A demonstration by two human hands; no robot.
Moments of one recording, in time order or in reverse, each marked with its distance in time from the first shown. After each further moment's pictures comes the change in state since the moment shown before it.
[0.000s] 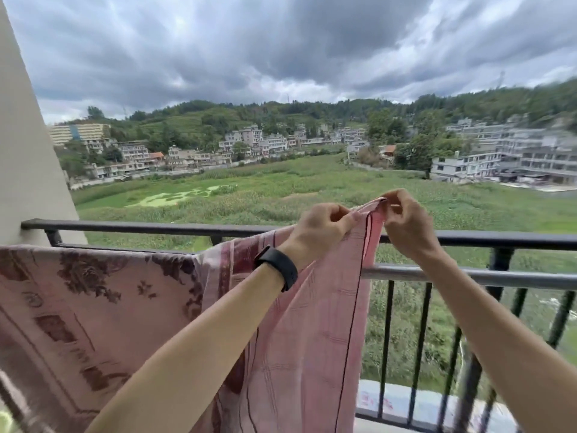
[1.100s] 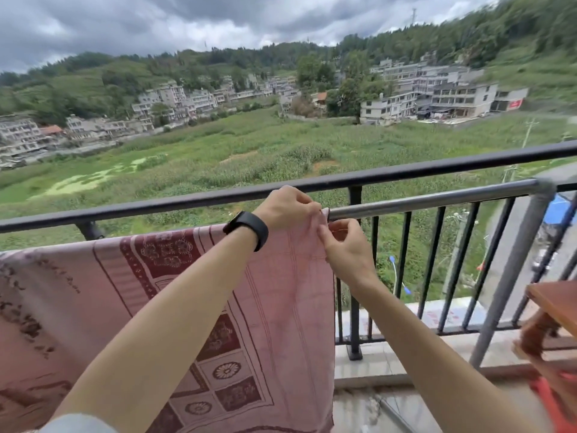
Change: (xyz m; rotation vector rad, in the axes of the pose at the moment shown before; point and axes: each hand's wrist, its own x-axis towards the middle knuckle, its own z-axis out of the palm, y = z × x) left_hand 0.041 -0.045 0.040 0.327 -0.320 -0.036; right_hand -0.116 0.005 0.047 0.175 0.153 0.589
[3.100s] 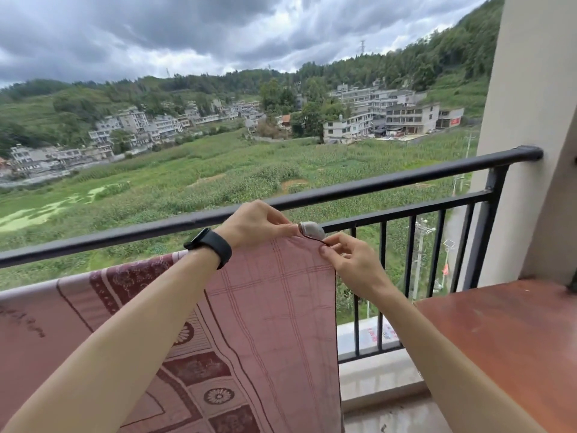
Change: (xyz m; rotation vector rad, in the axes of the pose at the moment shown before) left_hand 0.009 -0.069 -0.098 0.071 -0.085 0.191; right_hand 0.021 -0.037 0.038 -0.114 -0.094 -0.143
